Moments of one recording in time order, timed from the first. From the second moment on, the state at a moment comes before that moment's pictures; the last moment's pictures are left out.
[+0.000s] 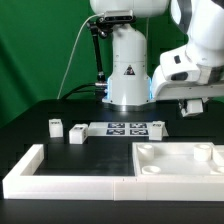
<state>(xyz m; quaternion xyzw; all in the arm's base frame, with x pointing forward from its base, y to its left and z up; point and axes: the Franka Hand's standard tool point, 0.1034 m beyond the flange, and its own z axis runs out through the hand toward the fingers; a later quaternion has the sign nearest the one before) 0.376 0.128 0.073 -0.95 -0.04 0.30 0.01</state>
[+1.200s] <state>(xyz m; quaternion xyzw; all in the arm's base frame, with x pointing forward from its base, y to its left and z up) 0.503 0.095 0.111 -0.98 -0.09 -0.18 0.02</state>
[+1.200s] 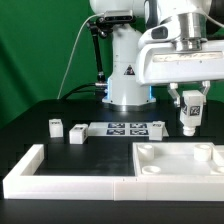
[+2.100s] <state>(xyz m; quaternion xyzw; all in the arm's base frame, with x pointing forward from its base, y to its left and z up) 0.566 0.111 0.119 -0.98 -0.09 -0.20 0.03</state>
